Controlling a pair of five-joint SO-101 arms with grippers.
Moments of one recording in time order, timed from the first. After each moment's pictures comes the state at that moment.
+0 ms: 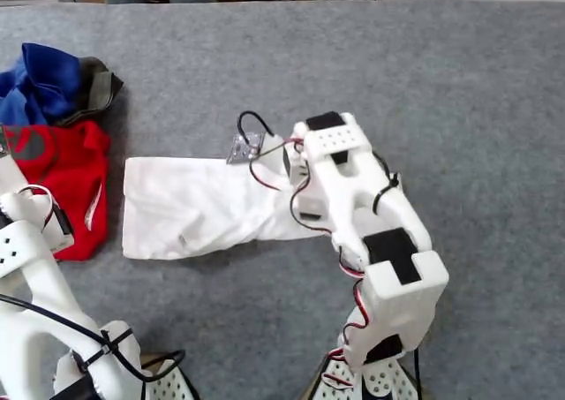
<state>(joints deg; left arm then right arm) -39.4 -38.6 38.4 79.9 -7.9 -15.2 16.2 10.9 76.7 62.5</state>
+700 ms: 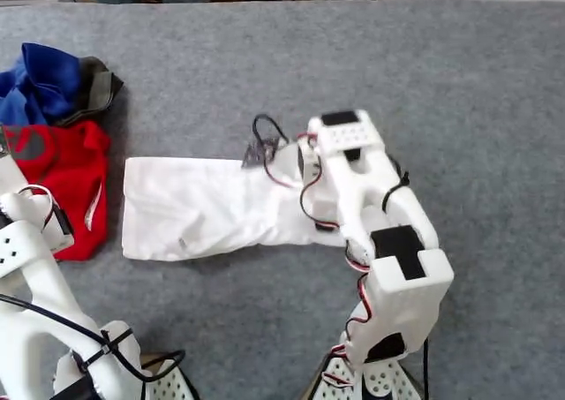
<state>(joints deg) -39.4 -38.6 38.4 79.9 -7.9 -11.3 17.2 16.8 78.6 65.6</state>
